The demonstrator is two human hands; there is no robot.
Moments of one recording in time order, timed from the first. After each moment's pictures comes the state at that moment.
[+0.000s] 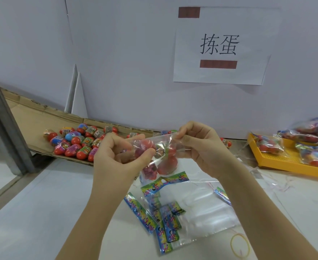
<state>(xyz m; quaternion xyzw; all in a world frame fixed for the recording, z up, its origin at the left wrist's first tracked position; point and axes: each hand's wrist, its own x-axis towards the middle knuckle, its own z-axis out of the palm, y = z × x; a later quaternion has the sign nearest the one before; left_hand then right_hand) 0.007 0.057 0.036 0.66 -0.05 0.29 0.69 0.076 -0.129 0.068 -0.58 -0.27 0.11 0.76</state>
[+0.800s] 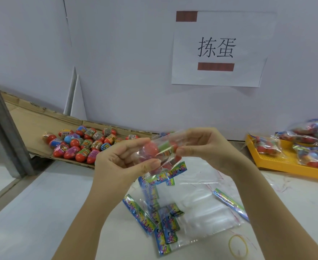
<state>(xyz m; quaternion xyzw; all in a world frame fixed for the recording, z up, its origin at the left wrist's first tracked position) 0.000 0.055 0.047 0.64 -0.14 0.22 0.72 0.083 -0.153 0.070 -0.69 -0.34 0.10 0.63</state>
